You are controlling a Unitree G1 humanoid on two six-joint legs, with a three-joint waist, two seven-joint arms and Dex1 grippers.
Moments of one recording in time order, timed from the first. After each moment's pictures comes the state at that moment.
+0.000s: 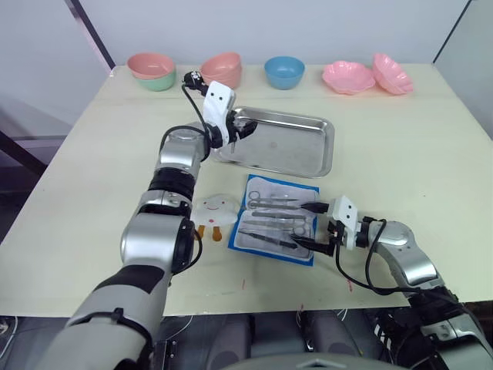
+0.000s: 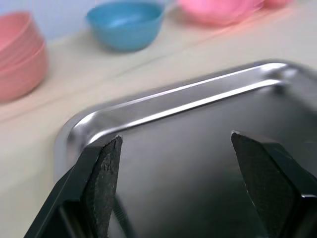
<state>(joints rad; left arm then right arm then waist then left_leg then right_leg) -1.10 0.36 0.04 0.93 -0.10 0.15 -0.75 -0.24 -0.42 0.23 0.08 0.19 0.08 1.00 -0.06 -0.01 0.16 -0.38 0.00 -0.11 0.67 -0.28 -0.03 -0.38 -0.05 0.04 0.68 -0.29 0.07</state>
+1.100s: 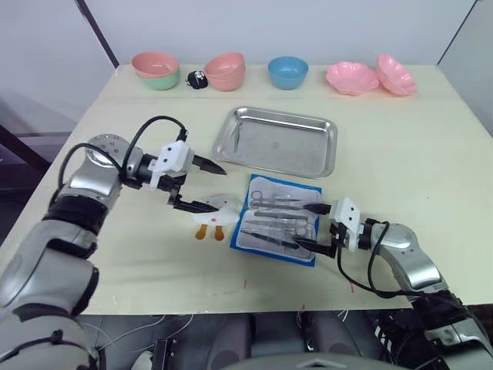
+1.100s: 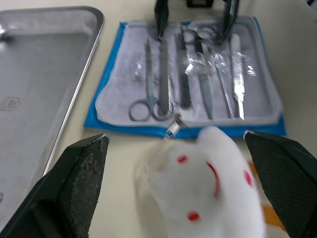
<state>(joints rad) -0.88 0.98 -0.57 0.64 -0.57 -0.29 -1.56 -0.21 -0.44 0.22 0.05 0.19 0.09 0.98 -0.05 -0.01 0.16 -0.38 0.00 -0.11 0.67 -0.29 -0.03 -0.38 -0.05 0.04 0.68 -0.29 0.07</state>
